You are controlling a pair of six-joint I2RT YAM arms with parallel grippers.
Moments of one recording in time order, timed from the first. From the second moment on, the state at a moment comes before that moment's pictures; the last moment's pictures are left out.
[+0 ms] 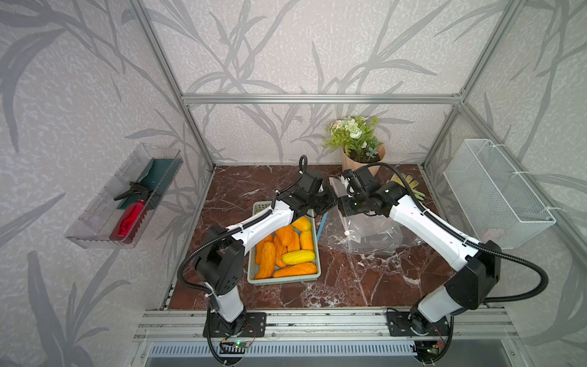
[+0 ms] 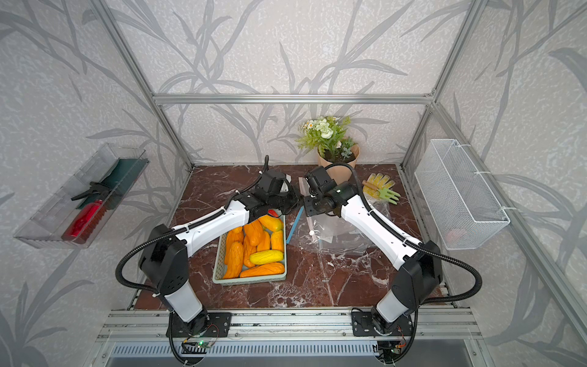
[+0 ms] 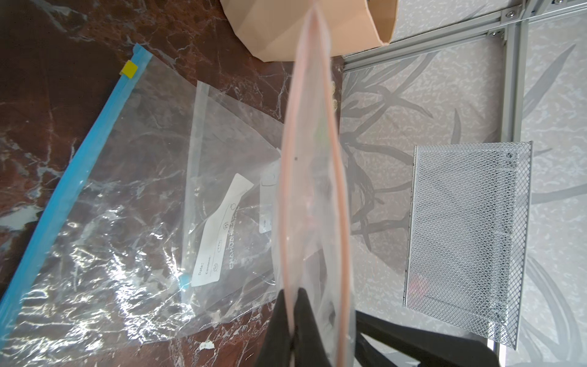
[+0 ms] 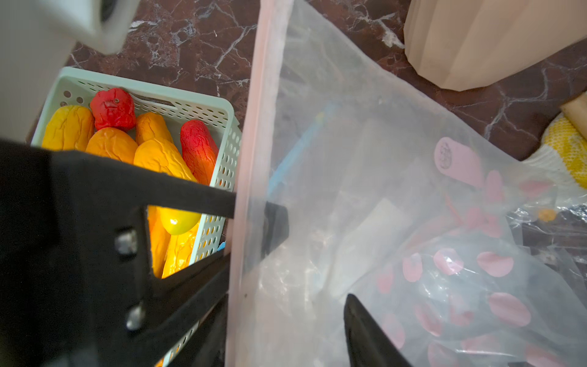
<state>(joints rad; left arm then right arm) -0.66 1.74 1.39 -0.24 0.32 -1.12 0.62 1.59 1.52 -0.91 0.07 0.32</state>
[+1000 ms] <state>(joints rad) -0.66 1.74 1.44 -0.36 0.32 -1.07 0.60 1.65 1.63 -0.96 0.21 0.22</state>
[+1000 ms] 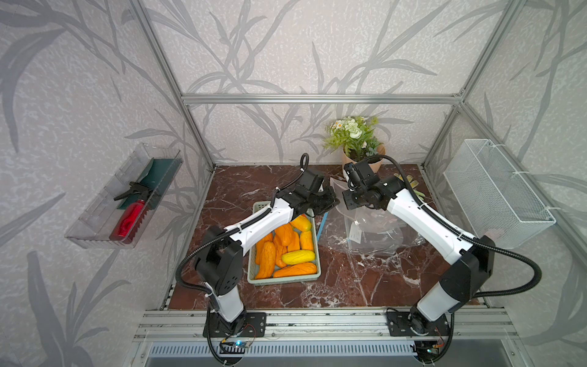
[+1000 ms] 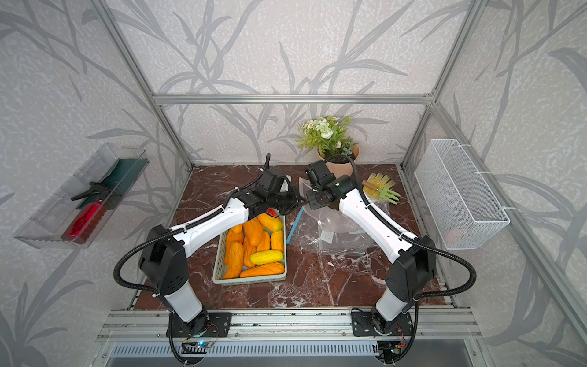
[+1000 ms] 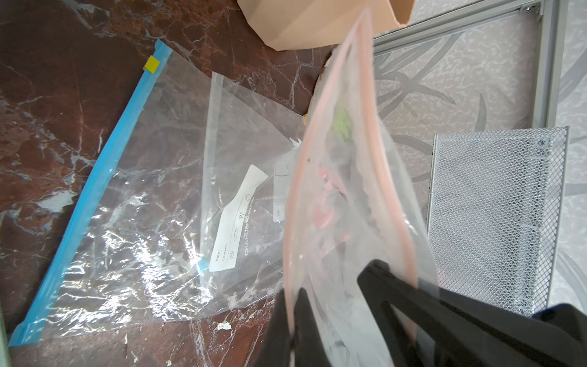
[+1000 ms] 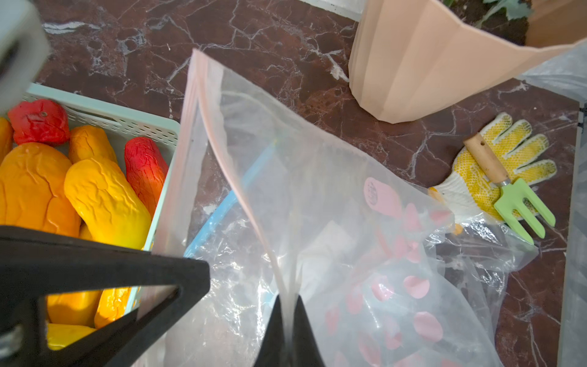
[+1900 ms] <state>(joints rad) -0.59 1.58 1.38 -0.54 0.25 -1.14 0.60 1.61 1.47 -0.85 0.13 0.47</state>
